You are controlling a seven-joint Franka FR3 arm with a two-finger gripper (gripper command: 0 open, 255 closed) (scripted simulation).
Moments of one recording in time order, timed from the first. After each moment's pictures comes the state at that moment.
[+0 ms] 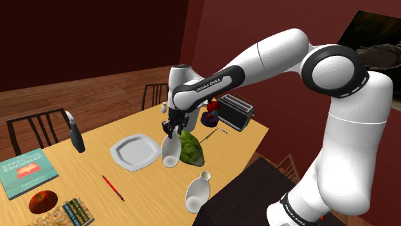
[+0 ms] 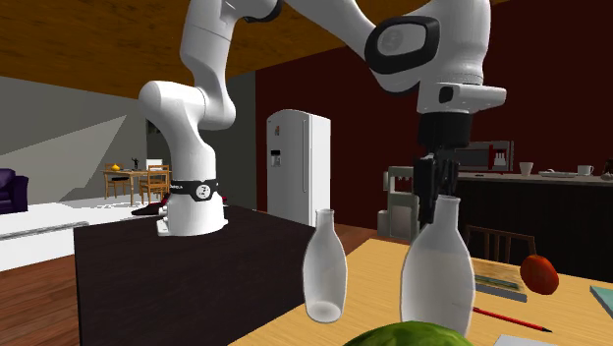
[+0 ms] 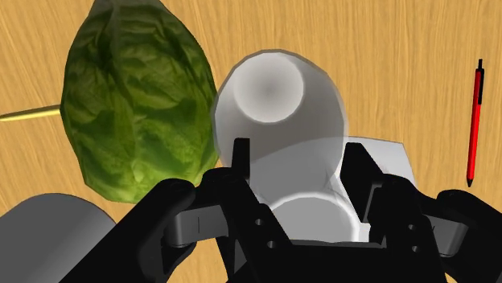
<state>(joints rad) 0.22 0.40 0.10 -1.96 -0.06 2.27 0.36</state>
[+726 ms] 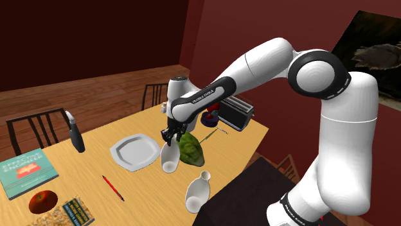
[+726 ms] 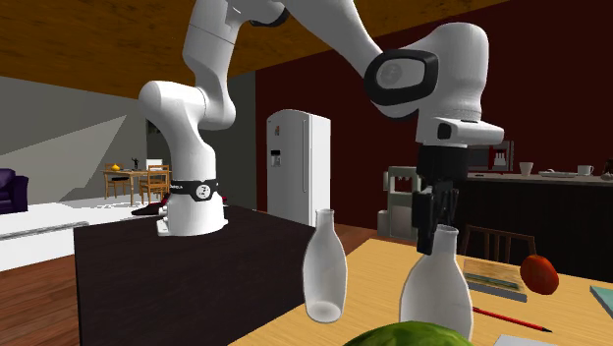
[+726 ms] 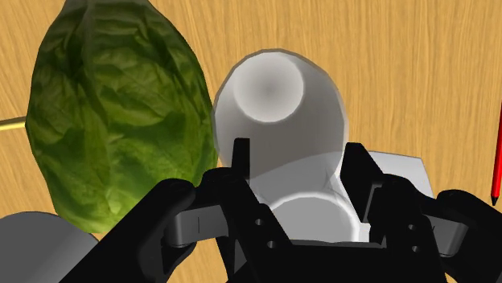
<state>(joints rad) 0.23 0.49 0.09 -1.97 -0.07 2.37 0.37</state>
